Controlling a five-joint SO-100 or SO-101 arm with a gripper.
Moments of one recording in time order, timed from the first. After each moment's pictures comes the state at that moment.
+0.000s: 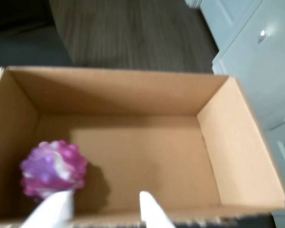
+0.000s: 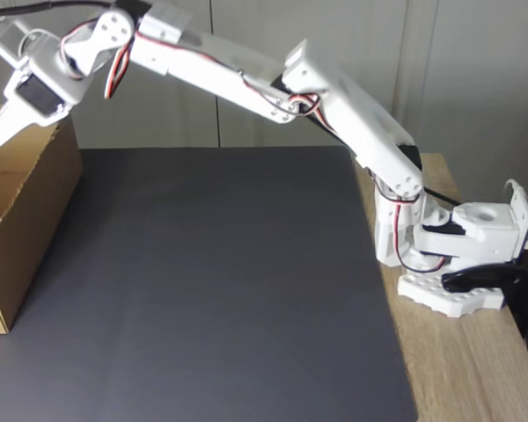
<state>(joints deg) 16.2 44.9 20.4 53.4 188.6</state>
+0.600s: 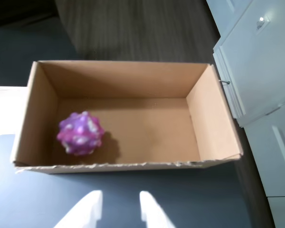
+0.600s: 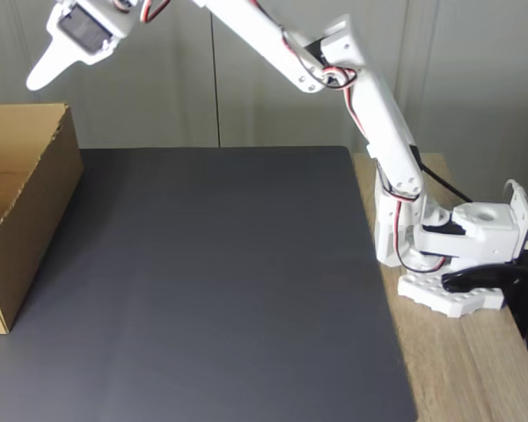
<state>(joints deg) 15.6 60.6 20.0 71.3 187.1</state>
